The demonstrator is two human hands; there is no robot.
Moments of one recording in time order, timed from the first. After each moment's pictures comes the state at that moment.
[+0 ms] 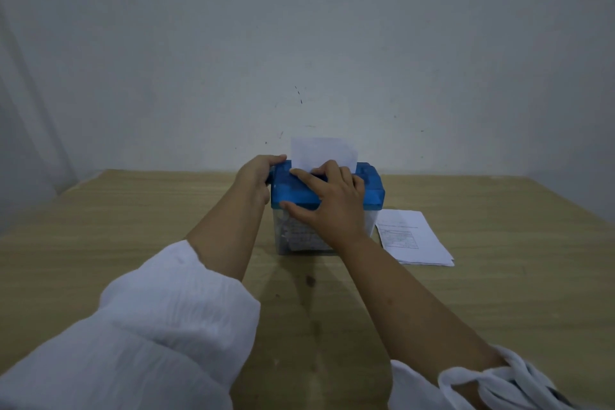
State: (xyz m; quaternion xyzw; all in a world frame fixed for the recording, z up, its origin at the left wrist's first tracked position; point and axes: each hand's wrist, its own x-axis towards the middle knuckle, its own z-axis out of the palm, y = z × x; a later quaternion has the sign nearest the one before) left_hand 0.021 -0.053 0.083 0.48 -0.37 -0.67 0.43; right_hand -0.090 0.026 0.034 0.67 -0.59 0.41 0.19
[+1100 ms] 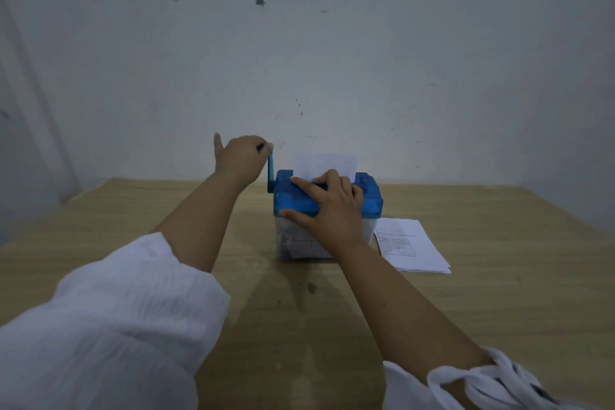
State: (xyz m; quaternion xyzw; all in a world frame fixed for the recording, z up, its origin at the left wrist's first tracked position) left_hand 0.057 -0.061 0.113 0.57 -0.77 -0.03 0.30; right_hand -0.087 0.026 0.037 0.67 -0.60 0.40 0.19
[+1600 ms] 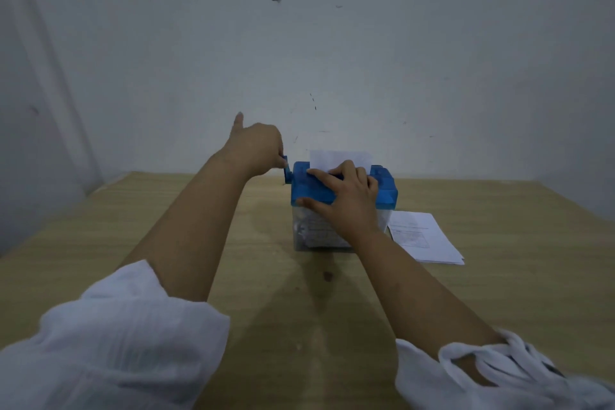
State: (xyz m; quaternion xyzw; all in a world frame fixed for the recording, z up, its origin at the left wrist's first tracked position) left_hand 0.072 -0.011 0.151 0.54 -0.83 0.07 0.08; right_hand -0.088 0.030 0.045 0.67 -0.64 0.35 0.14
